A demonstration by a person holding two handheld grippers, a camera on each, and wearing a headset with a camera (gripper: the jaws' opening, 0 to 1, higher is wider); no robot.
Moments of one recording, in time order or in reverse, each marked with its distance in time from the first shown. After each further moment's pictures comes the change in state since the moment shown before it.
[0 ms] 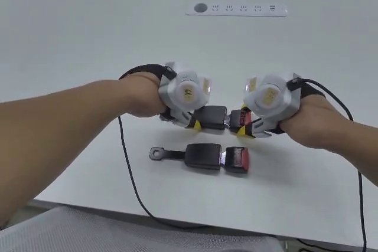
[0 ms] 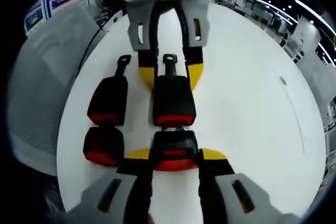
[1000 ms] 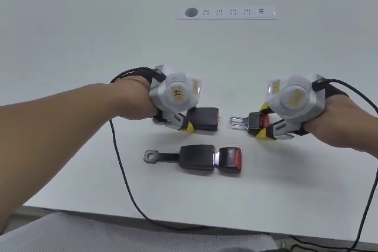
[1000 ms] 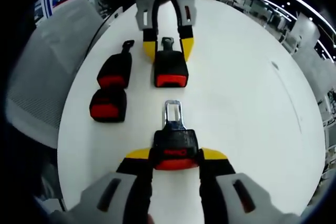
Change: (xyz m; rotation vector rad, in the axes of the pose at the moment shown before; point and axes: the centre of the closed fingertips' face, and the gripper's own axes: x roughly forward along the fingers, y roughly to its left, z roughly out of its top) left arm 0.000 0.000 0.000 -0.019 -0.006 0.001; right arm -0.035 -0.002 -0.057 0.015 0.032 -0.007
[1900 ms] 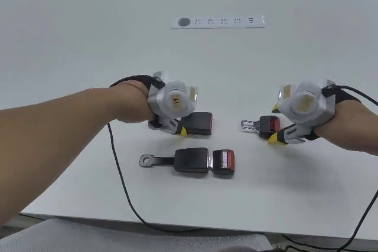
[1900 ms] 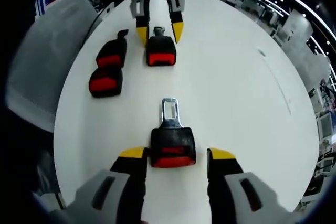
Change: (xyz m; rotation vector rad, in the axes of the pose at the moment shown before) left arm -0.008 0.004 0.002 0.034 0.053 0.064; right arm -0.023 -0.005 -0.031 0.027 0.050 -0.084
